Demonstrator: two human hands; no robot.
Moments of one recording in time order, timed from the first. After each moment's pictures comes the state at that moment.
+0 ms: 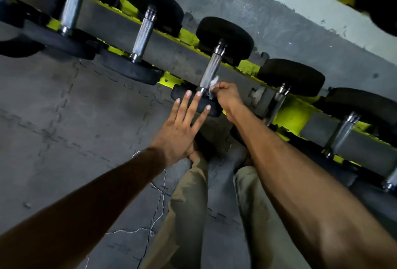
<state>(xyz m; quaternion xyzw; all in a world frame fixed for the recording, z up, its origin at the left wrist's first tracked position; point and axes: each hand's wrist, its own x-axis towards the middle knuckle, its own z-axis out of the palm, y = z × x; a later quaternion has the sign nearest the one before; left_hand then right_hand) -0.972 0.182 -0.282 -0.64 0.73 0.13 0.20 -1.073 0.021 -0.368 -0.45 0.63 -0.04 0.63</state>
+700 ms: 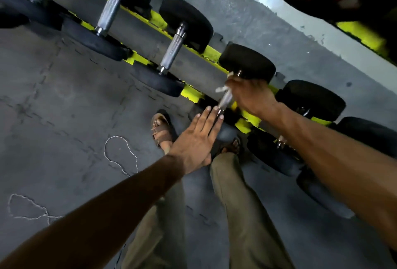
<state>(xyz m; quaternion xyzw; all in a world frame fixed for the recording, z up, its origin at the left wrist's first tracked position) -1.167 0.161 -0.276 -0.66 0.70 0.22 0.15 -1.270 -0.056 -0.313 -0.97 0.20 0.15 0.05</state>
